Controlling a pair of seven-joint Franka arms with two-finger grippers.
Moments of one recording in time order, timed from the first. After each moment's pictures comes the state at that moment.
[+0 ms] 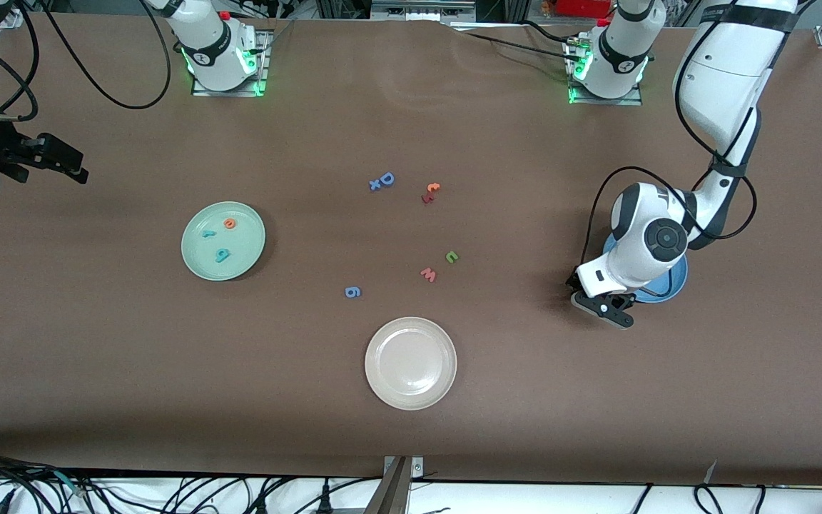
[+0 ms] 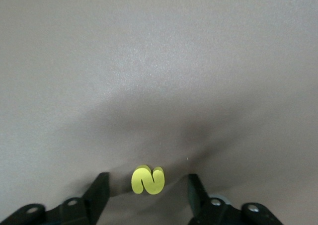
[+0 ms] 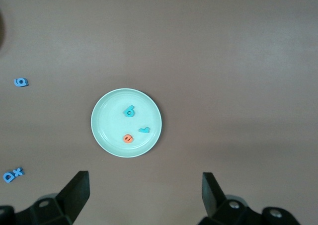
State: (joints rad) left arm -0.10 0.62 -0.07 -1.94 0.04 2.60 0.28; right arm -0.01 -0.04 -0.02 -1.73 0.01 1.69 -0.01
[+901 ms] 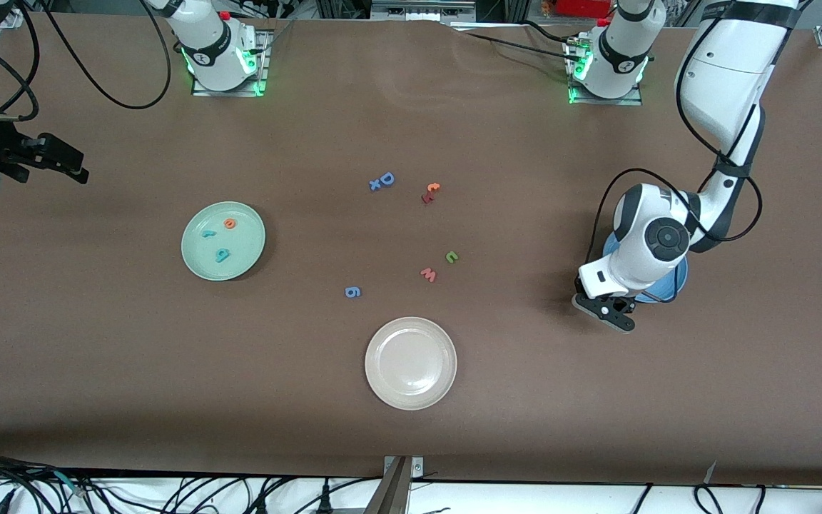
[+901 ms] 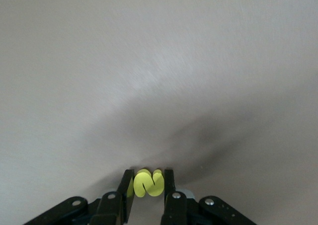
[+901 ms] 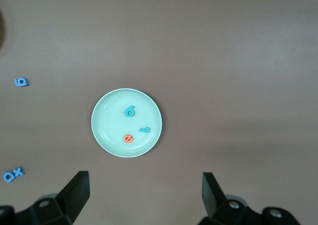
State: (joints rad) left arm -0.11 0.61 -0.05 -1.90 0.09 2.59 0.31; right arm -0.01 -0.04 -0.02 -1.73 0.01 1.69 -0.01
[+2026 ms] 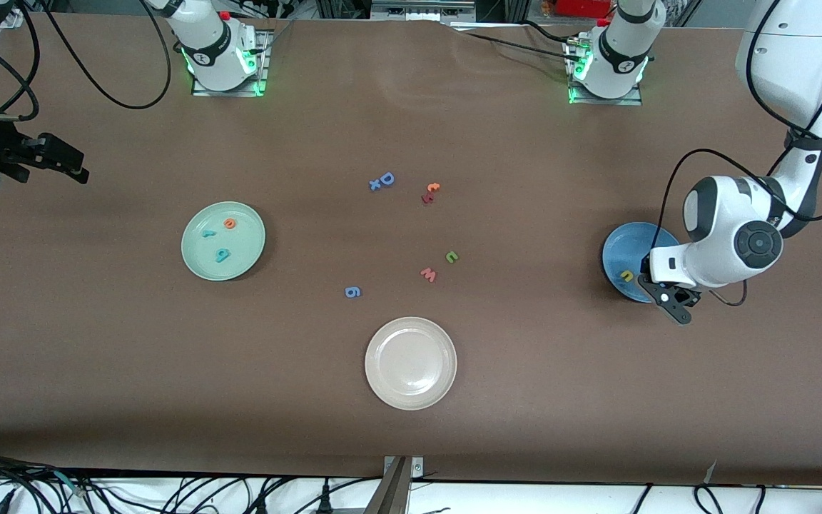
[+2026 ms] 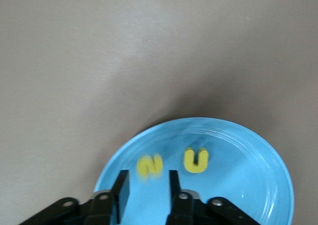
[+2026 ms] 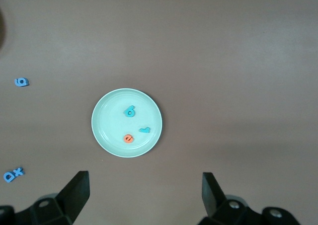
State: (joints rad) left arm 0.06 0.51 -0.04 -1.93 0.09 2.35 0.77; right arm -0.01 -0.04 -0.02 -1.73 0.01 1.69 -0.01
